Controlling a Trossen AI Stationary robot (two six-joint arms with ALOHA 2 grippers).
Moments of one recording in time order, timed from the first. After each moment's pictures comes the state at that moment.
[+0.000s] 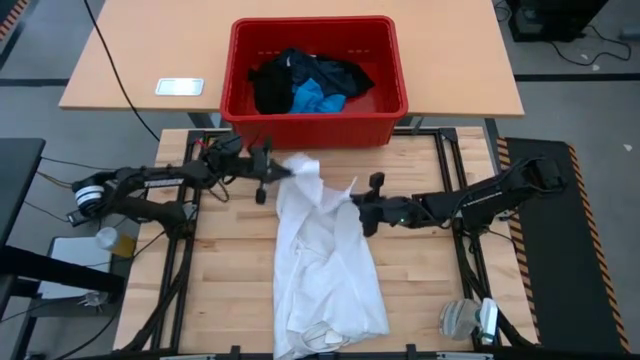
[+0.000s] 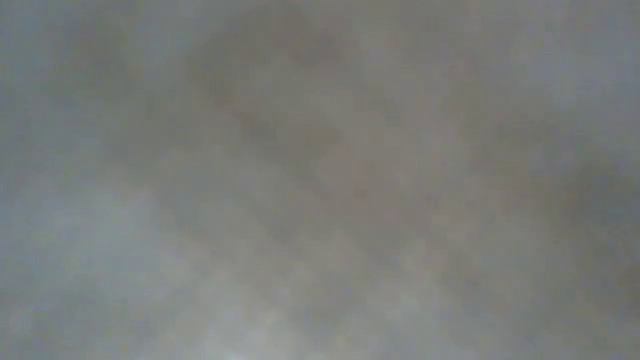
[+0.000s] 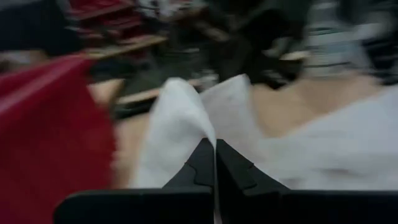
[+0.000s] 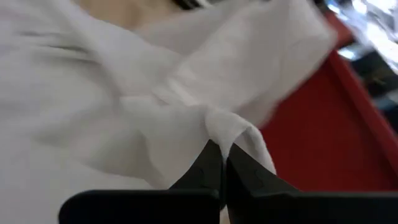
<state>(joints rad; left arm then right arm) 0.50 1.19 0.55 0.48 0.57 0.35 0.14 1.34 0.65 0.22 0.58 -0.57</state>
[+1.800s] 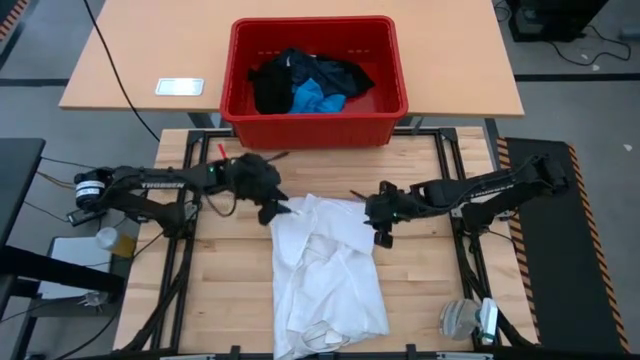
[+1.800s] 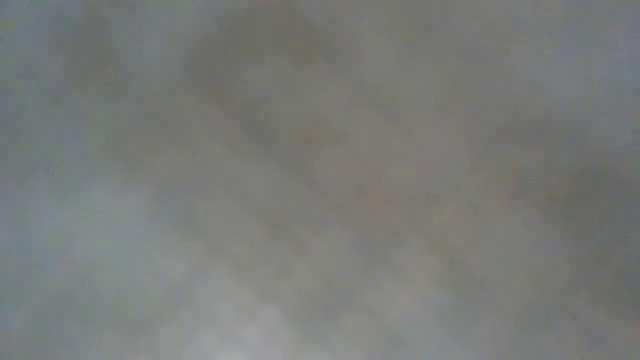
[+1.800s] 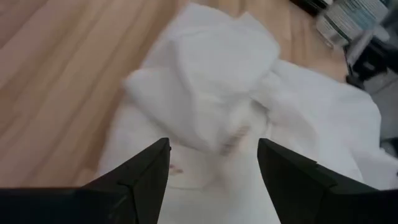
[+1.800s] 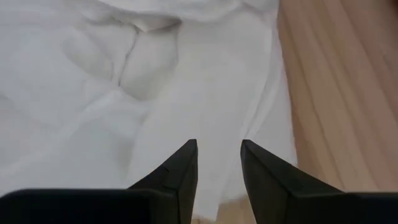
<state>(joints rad) 0.29 1.22 0.69 -0.17 0.34 -0.28 0.10 1.29 0.88 -0.51 0.14 0.23</state>
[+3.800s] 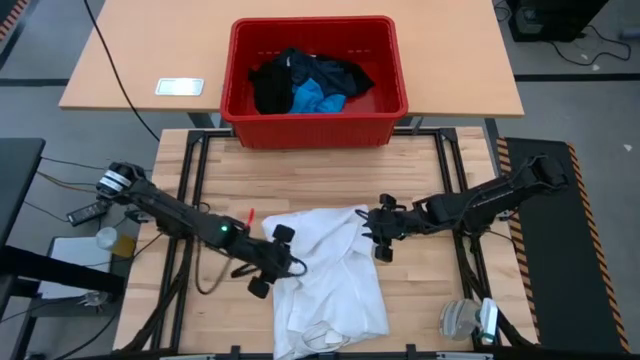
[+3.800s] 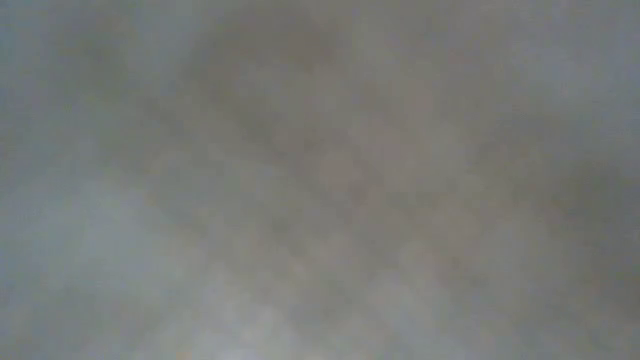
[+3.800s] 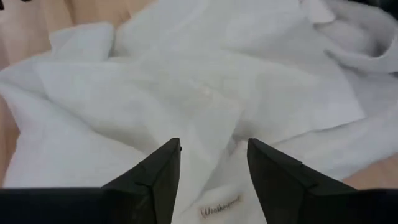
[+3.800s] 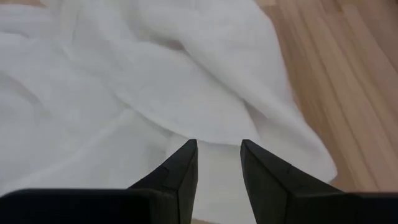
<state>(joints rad) -0.42 1.46 1.01 -0.38 -0.13 0.11 0.25 1.29 0.80 -0.38 0.26 0.34</state>
